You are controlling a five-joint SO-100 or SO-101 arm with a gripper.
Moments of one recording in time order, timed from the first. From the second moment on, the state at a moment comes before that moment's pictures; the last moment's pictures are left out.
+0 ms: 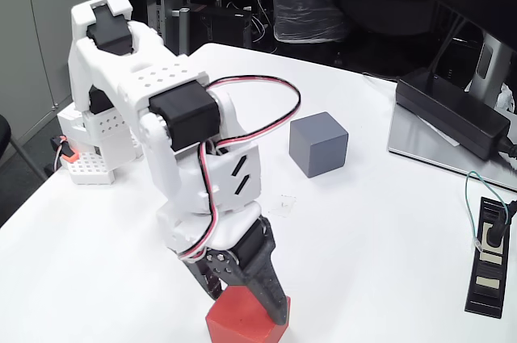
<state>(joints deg) 28.4 66.1 66.8 75.1 -28.7</state>
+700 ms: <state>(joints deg) 28.3 65.8 66.9 75.5 -28.7</state>
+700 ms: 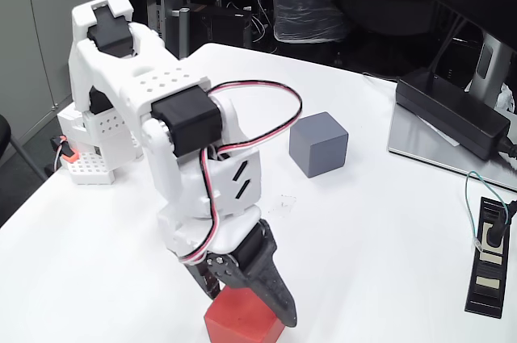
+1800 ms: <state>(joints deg) 32.3 70.8 66.9 75.7 -32.8</state>
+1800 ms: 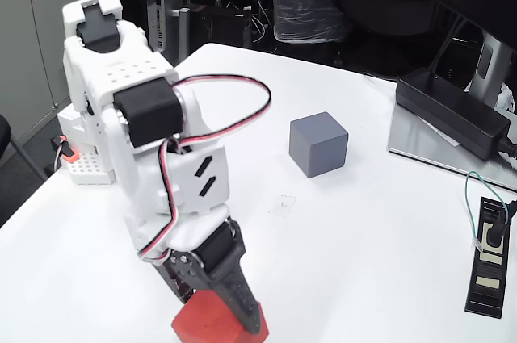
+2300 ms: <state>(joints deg) 25.8 84.6 66.9 83.8 -37.3</state>
